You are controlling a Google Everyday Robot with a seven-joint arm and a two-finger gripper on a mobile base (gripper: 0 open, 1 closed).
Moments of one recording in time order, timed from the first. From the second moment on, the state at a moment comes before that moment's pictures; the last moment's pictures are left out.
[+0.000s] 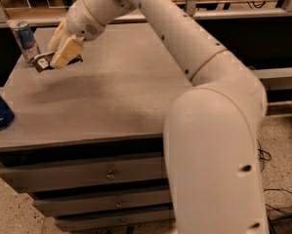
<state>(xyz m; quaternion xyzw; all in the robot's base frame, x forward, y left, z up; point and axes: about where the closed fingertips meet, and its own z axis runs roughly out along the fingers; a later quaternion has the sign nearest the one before) 0.641 0.234 0.928 -0.76 0.47 0.30 0.34</state>
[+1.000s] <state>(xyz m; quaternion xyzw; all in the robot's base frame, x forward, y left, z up) 0.584 0.307 0.900 -0.81 0.46 0.27 0.23</state>
